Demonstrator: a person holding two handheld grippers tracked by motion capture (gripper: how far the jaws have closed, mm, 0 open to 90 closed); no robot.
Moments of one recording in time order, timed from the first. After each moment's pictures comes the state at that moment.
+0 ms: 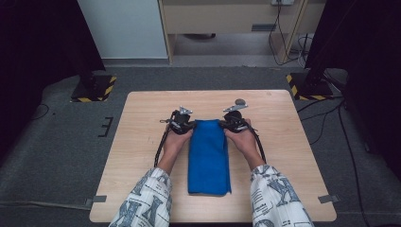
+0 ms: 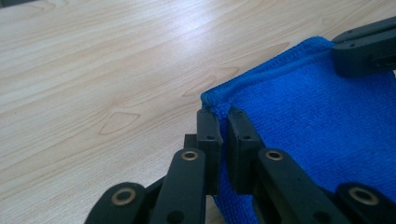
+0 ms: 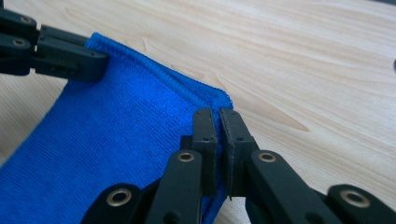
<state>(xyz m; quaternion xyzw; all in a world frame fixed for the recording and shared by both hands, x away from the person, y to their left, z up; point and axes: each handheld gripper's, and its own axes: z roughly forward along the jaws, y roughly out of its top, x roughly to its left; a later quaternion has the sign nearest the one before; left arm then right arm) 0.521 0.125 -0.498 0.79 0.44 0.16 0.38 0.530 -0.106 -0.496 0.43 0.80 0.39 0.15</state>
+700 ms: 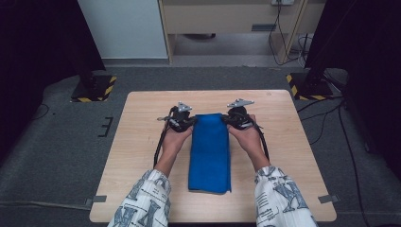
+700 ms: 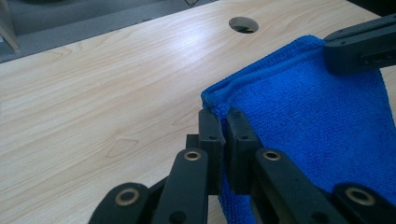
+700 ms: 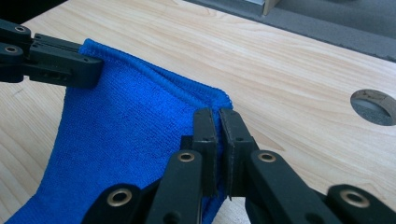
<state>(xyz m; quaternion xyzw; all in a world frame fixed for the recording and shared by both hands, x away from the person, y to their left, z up) 0.505 0.123 -0.460 0.78 0.43 0.19 0.41 0.516 -0.114 -0.457 0.42 0.79 0.41 0.18</state>
